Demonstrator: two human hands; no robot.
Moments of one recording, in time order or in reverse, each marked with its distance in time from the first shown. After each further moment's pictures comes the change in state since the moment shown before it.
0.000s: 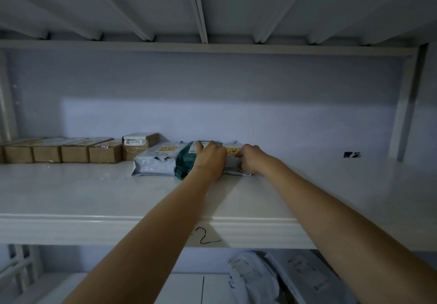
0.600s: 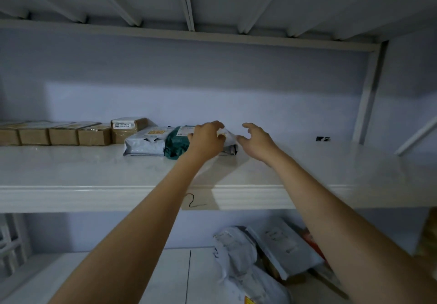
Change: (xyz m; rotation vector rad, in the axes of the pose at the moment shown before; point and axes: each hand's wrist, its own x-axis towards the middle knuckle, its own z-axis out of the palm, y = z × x) left_hand -0.051 0.025 -0.056 -0.685 0.033 -0.087; right_hand -0.088 0.028 -0.019 0.522 0.271 0.027
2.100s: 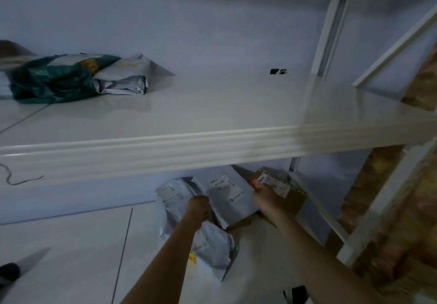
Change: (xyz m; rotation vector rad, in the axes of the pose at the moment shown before) left_hand -0.124 -0.036 0.395 -0.943 -0.430 -1.068; right_hand -0.111 0.388 0.042 0.098 -0.131 0.692
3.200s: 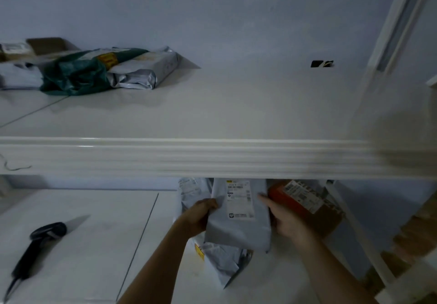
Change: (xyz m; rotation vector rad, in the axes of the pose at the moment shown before) left_hand -0.010 -0.012 -0.021 -0.199 -0.317 0.016; right_hand 0.050 0.025 0.017 0.671 -0.437 0.294
